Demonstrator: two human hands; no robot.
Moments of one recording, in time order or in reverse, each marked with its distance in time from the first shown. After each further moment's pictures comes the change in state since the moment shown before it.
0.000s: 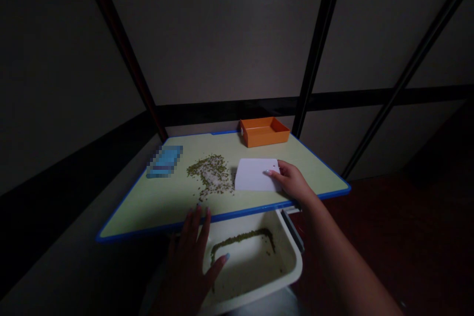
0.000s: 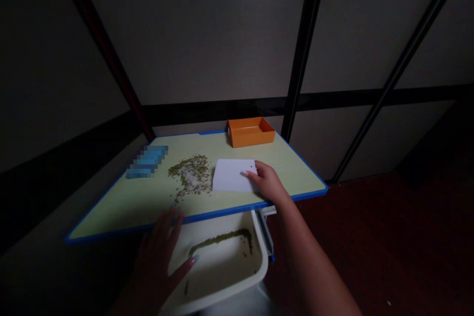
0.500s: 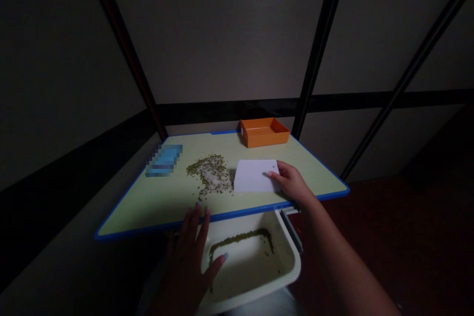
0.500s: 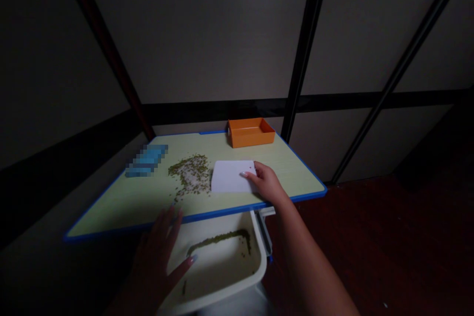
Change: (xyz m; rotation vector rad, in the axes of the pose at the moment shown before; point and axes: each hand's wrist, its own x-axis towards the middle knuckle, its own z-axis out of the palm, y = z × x) left_hand 0.000 0.002 -0.002 -0.012 -0.017 -0.010; right_hand -0.003 -0.009 0.002 0.021 -0.013 -0.012
